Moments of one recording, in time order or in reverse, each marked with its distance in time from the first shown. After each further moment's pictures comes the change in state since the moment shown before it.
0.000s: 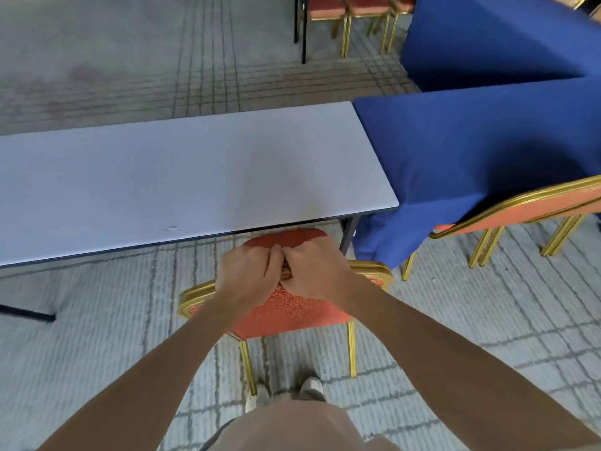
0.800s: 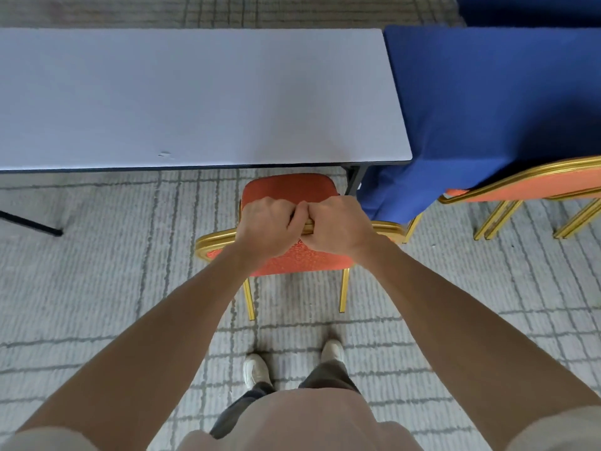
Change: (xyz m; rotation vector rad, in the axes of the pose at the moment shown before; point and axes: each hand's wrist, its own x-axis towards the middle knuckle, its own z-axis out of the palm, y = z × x) left_hand -0.007 0.060 0.046 -0.242 -0.127 -0.215; right_hand -0.048 0.054 0.028 0.072 -0.062 -0.030
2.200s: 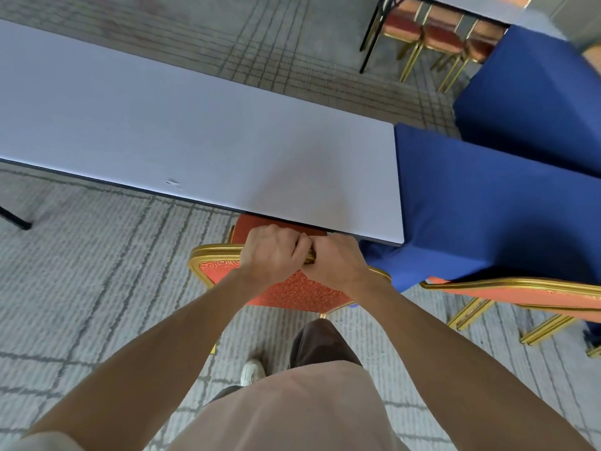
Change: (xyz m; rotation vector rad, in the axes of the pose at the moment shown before) left_hand 0.051 -0.004 -0.005 -0.084 0.165 -0.121; right_hand 0.055 0.025 -0.020 -0.029 -0.119 0.037
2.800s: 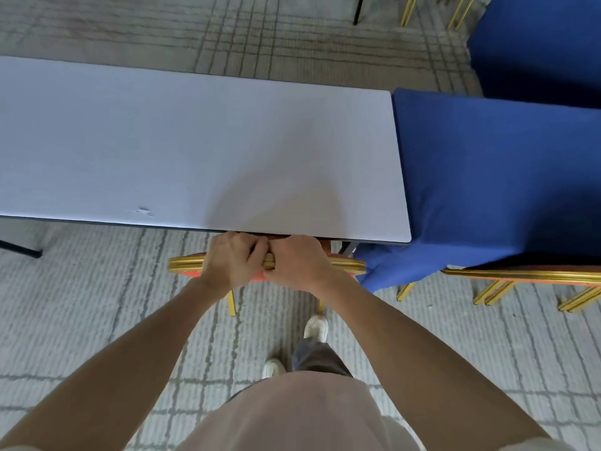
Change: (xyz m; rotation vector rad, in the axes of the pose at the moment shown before) left_hand 0.079 -0.058 0.049 0.045 -0.103 0.048; right_hand 0.087 0.040 0.038 0.126 -0.155 -0.048
